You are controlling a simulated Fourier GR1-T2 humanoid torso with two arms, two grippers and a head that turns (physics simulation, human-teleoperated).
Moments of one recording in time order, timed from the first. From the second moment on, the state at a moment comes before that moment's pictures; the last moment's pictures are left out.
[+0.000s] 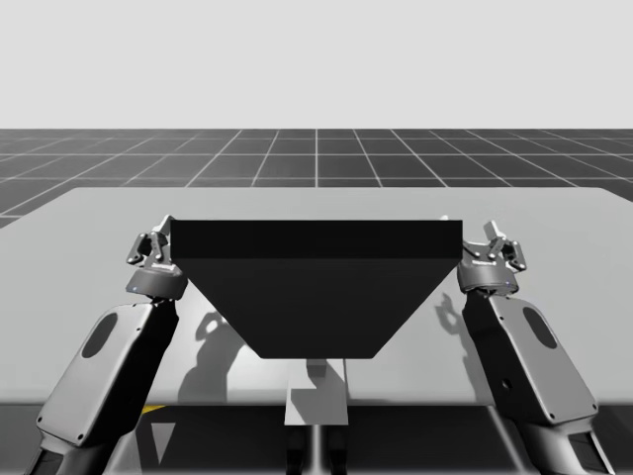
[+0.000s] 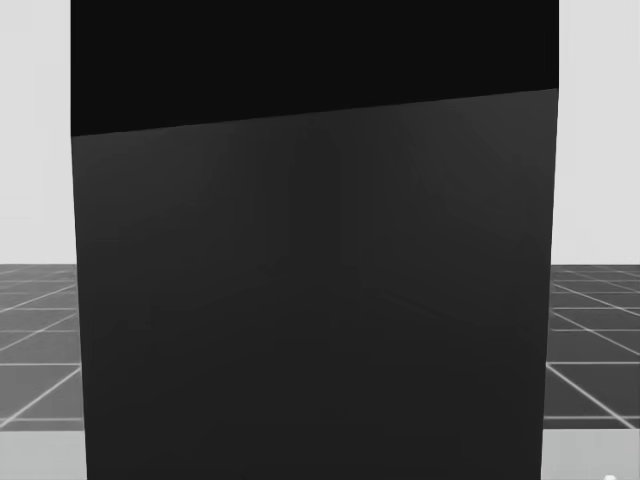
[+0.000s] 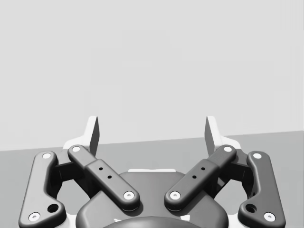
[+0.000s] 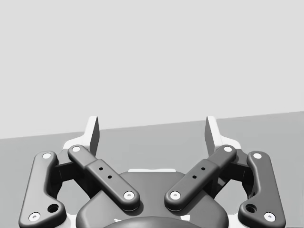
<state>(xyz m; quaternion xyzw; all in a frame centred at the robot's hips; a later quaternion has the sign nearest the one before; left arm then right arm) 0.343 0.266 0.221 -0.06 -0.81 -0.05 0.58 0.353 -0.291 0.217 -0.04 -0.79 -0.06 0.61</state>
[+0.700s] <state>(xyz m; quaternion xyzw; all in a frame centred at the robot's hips) 0.314 0.275 0.221 -0.13 -0.71 -0.15 0.67 0.321 -0.293 0.209 0.09 -0.74 0.11 0.66</state>
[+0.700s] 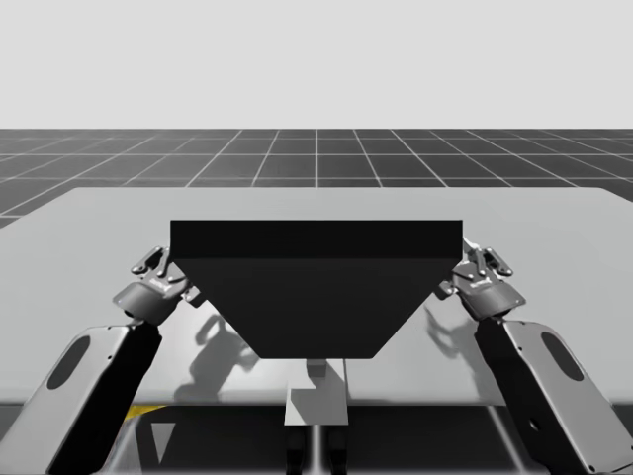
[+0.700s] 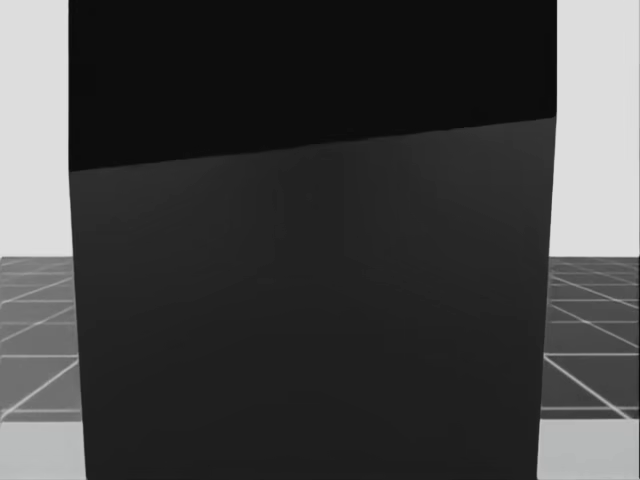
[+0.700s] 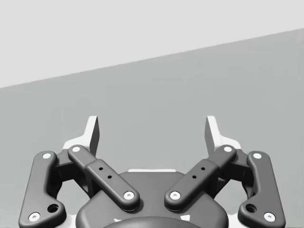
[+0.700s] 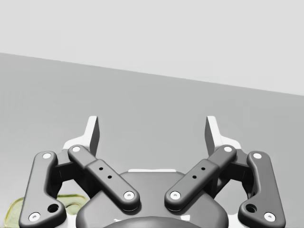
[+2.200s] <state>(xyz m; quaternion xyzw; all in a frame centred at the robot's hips) 0.242 0.266 0.194 -0.20 -0.61 -0.36 0.67 0.316 -0.260 0.123 0.22 -0.63 0.26 0.70</state>
